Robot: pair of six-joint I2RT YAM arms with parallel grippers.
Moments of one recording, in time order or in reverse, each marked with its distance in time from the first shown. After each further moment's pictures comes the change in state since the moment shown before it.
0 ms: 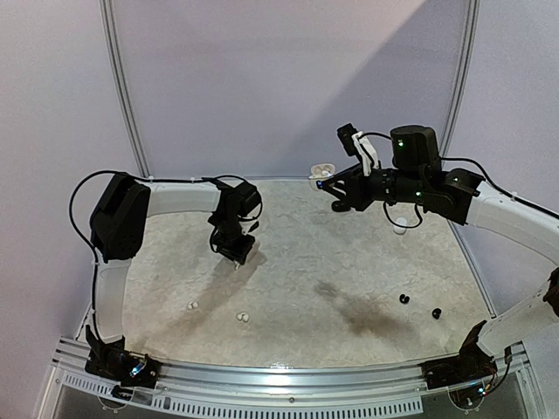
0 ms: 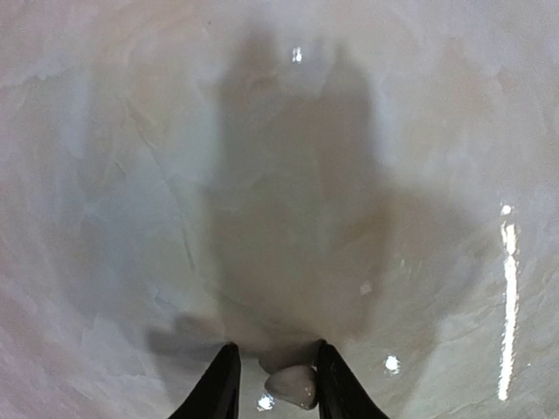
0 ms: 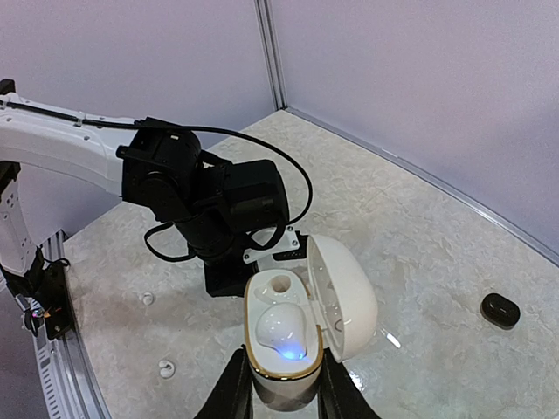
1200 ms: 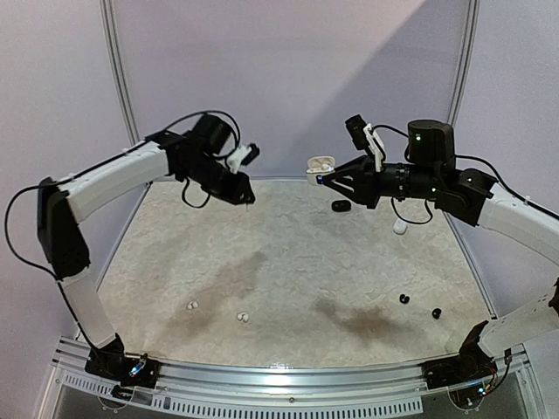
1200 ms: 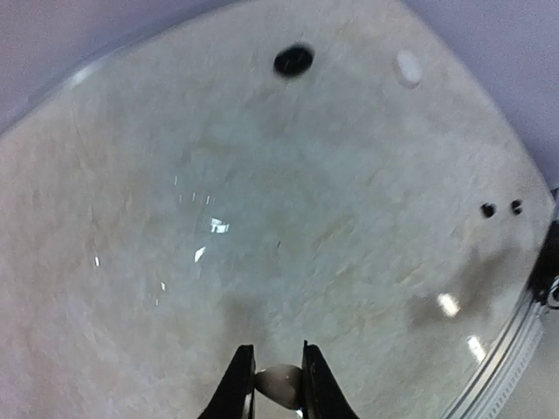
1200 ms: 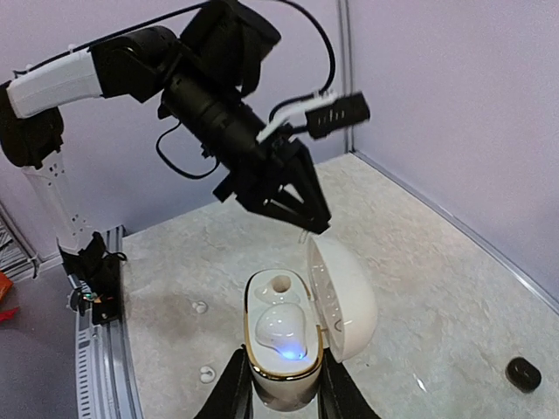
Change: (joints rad) left arm 0.029 -0.374 0.074 0.099 0.235 0.105; right arm -0.027 -0.064 -0.019 0.057 -0.204 -0.055
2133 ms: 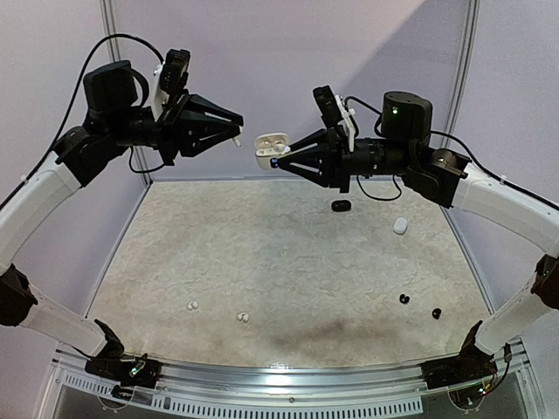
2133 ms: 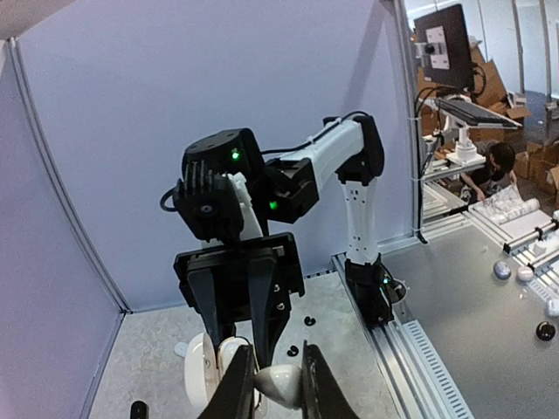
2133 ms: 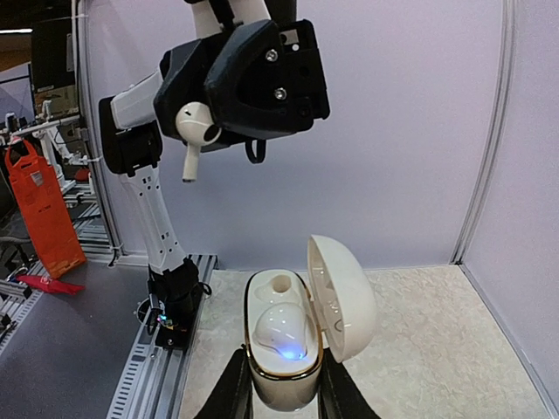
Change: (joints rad) left arm -0.032 -0.478 -0.136 0.598 0.825 0.282; right arm 0.119 0.192 0.248 0.164 -0.311 -0.081
